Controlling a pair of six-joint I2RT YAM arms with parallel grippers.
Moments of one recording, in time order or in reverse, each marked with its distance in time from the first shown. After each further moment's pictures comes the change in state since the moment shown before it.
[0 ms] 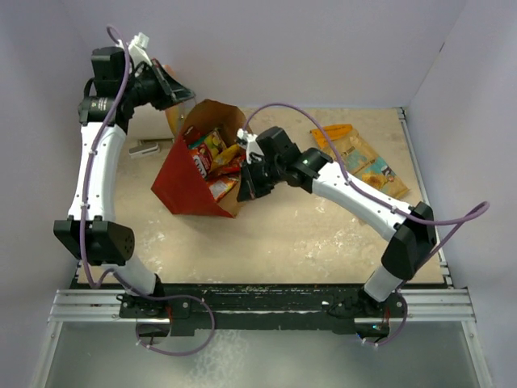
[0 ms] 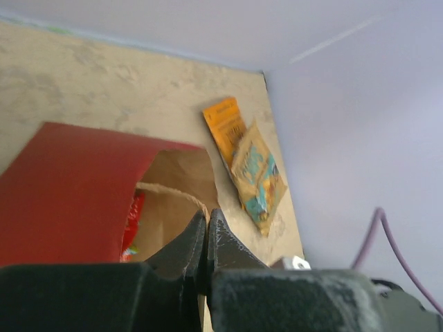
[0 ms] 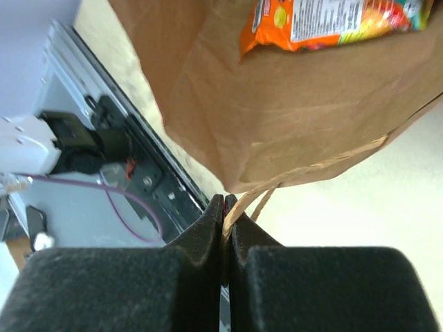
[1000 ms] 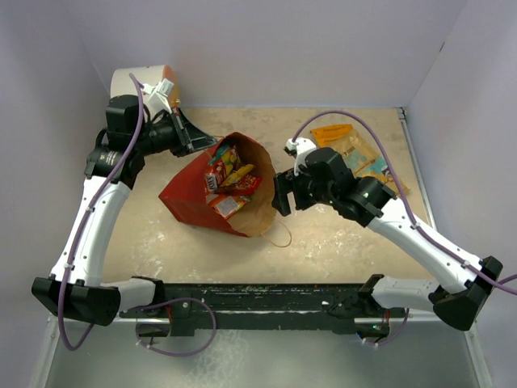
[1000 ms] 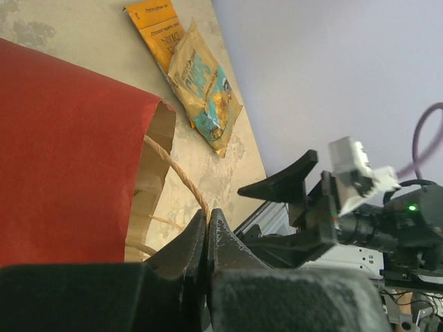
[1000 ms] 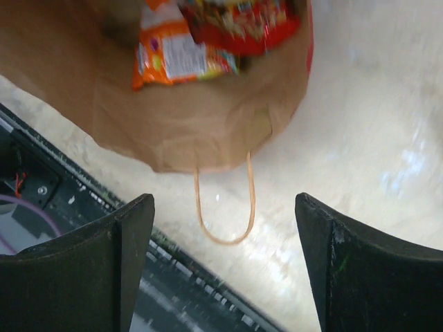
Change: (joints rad) left arm -0.186 -0.438 -0.549 0.120 0.074 -0.069; right arm -0.011 -0.478 -0.346 -0.124 0.385 -0.076
